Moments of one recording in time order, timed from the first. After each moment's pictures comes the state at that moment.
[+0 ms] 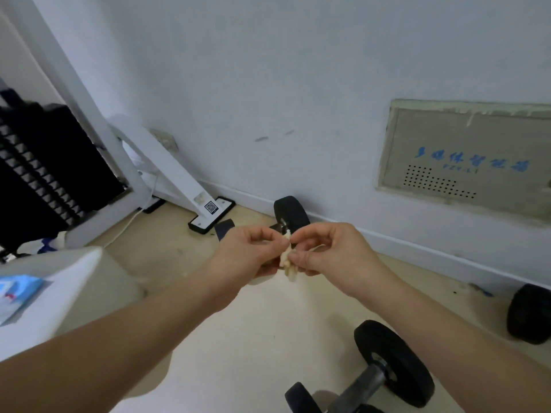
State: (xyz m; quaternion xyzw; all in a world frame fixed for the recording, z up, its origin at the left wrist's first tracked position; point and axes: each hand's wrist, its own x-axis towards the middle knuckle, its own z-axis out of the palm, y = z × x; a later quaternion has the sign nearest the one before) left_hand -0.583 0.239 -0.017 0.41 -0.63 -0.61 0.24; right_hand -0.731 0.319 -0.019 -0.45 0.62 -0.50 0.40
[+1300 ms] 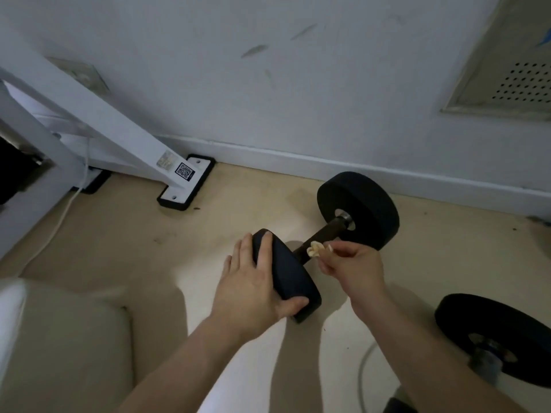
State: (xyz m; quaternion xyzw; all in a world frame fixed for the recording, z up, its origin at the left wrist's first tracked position) left_hand -0.520 0.099 -0.202 0.38 -0.91 -0.13 -0.06; right_hand -0.670 0.186 -0.226 -0.04 0.72 -0.59 0.36
